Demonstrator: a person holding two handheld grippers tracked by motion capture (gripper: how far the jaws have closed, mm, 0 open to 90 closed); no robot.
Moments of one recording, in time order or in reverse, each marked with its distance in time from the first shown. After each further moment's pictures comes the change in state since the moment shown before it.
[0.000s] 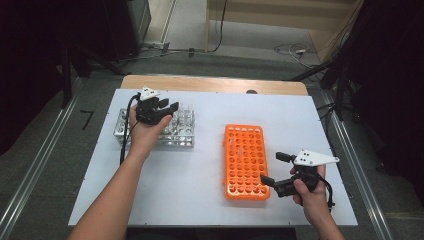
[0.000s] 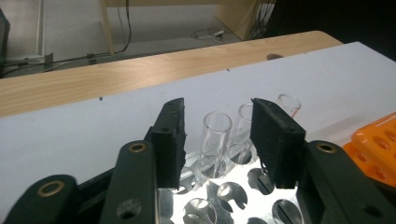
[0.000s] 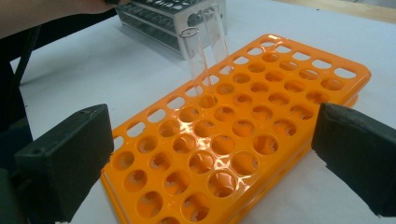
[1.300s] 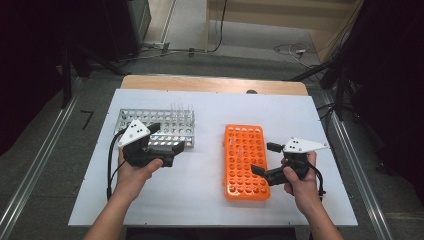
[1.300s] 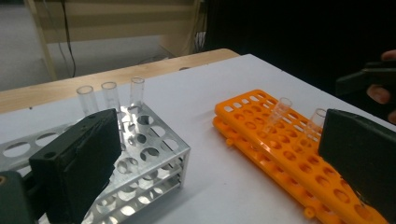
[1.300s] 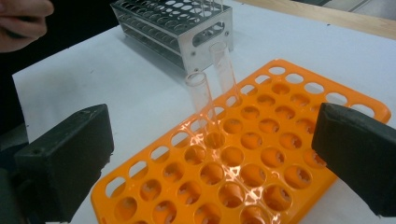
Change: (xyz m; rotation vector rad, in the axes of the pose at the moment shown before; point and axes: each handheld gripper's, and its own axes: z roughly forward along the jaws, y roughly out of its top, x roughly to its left) left arm -0.068 -0.038 -0.114 -0.123 -0.223 0.076; right arm 0.002 0.033 0.022 0.010 0.017 -0.006
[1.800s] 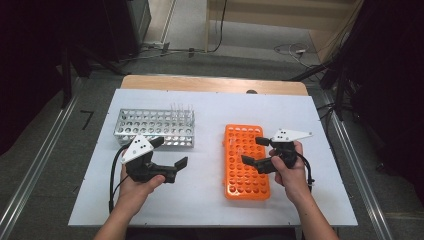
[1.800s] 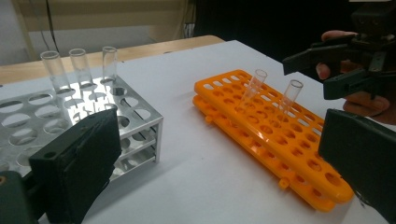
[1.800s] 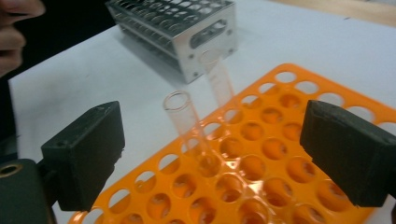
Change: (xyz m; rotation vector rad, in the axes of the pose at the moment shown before) left arm -0.017 -0.025 -0.005 0.026 -0.035 -0.006; right arm -0.015 0.009 0.034 0.029 0.056 0.017
